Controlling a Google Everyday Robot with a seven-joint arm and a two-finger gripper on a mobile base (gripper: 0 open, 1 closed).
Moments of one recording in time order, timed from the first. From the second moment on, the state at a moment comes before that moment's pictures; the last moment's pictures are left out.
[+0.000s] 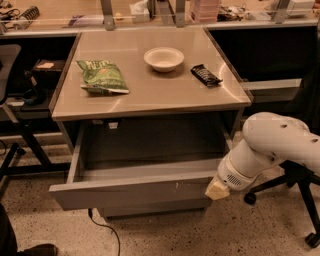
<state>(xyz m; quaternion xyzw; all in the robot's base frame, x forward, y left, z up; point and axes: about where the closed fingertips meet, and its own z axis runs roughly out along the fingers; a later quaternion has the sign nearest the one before) 0.437 -0.160 0.649 -0.49 0.86 0.15 0.09</state>
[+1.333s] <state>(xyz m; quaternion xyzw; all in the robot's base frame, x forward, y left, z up) 0.437 -0.160 0.649 -0.49 0.86 0.15 0.09</state>
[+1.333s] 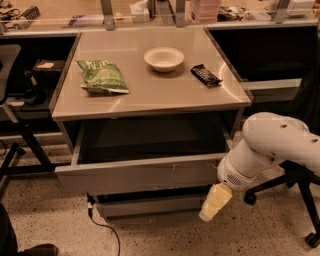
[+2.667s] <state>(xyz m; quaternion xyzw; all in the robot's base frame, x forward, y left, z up) 0.437 -0.159 0.649 -0.49 0.86 0.15 0.09</state>
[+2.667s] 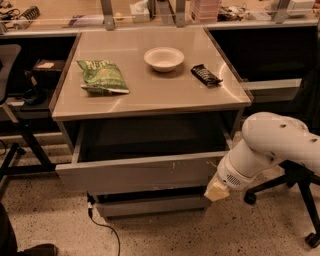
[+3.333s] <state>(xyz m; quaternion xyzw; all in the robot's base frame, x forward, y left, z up) 0.510 -0.105 0.643 -0.53 0.83 0.14 0.12</state>
